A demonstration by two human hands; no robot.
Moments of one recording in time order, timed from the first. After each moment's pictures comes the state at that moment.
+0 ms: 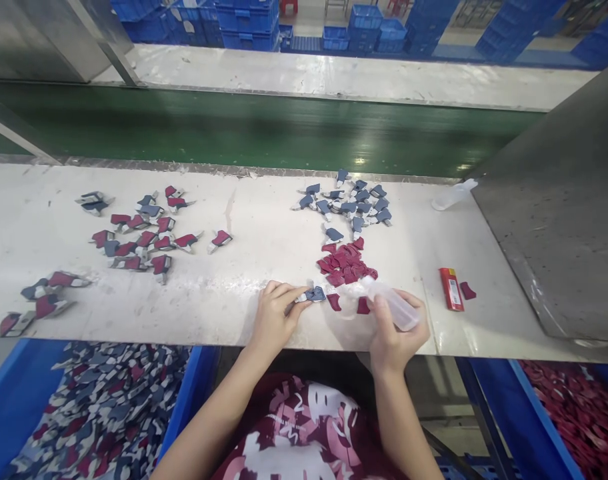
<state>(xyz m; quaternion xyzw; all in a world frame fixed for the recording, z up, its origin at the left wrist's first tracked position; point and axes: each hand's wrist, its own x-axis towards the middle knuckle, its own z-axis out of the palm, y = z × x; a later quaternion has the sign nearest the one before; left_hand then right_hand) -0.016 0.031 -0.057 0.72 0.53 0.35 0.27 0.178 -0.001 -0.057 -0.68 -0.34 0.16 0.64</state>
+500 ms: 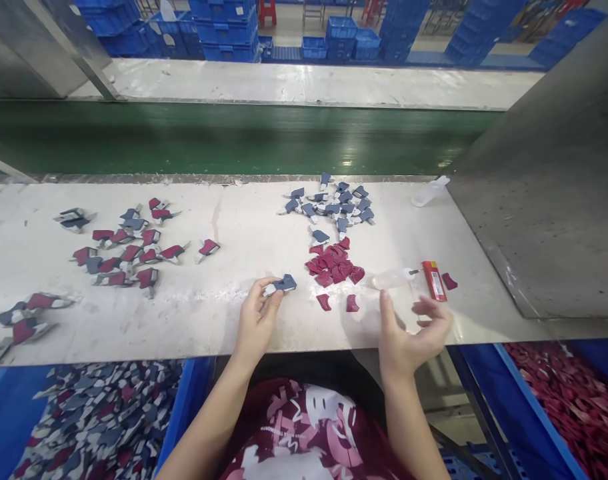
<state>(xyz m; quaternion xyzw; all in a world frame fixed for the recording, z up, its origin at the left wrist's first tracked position) -0.019 0.031 -0.050 0.50 0.55 0.47 0.48 0.206 -0.007 -0.055 -0.76 -0.36 -0.07 0.54</state>
